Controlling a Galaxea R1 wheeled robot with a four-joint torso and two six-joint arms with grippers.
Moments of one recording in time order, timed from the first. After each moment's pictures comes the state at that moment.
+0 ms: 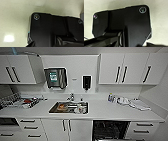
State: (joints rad) left arm 1.47 2.93 -2.68 -0.06 -0.11 0.00; right arm -1.45 2.98 -2.70 0.22 -0.06 -0.13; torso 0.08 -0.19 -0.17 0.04
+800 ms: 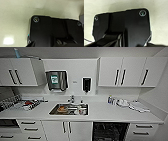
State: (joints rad) left arm 1.46 2.93 -2.68 -0.06 -0.10 0.00; right arm -1.45 2.98 -2.70 0.21 -0.06 -0.13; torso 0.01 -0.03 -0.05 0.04
